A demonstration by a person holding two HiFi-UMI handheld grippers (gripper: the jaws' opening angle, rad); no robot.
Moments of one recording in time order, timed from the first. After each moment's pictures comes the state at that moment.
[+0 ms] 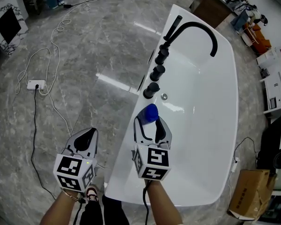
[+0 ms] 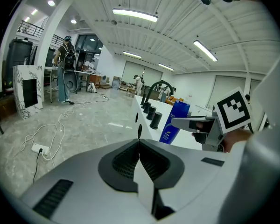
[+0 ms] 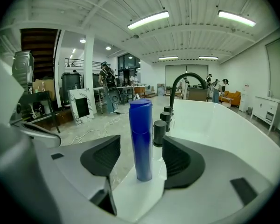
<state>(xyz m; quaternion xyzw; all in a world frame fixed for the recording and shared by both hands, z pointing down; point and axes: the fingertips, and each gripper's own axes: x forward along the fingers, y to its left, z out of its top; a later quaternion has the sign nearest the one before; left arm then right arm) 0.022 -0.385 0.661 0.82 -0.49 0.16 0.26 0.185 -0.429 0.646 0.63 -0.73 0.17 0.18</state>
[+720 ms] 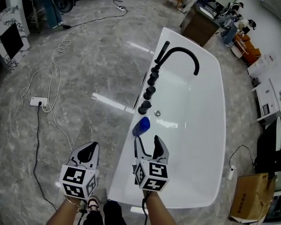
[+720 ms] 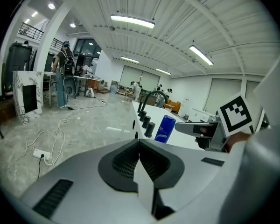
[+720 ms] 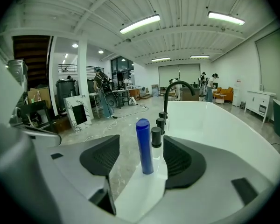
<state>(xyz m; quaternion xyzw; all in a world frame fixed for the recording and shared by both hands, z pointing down) 0.013 -0.364 0.603 0.83 -0.48 0.15 0.24 0.194 -0.389 0.599 0.66 -0.71 0.19 0.16</state>
